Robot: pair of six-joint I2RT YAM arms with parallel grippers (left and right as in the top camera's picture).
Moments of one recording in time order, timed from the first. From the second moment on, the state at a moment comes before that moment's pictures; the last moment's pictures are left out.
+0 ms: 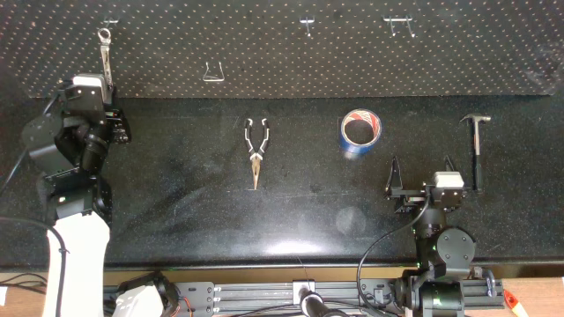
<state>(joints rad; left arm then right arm) 0.33 1.13 0.66 0.11 0.32 0.20 -0.07 0.01 0.01 -0.06 -0.07 -0.01</state>
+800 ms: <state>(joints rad) 0.33 1.14 0.73 -0.03 0.27 0.18 -0.07 0.01 0.01 -0.06 -0.07 -0.01</state>
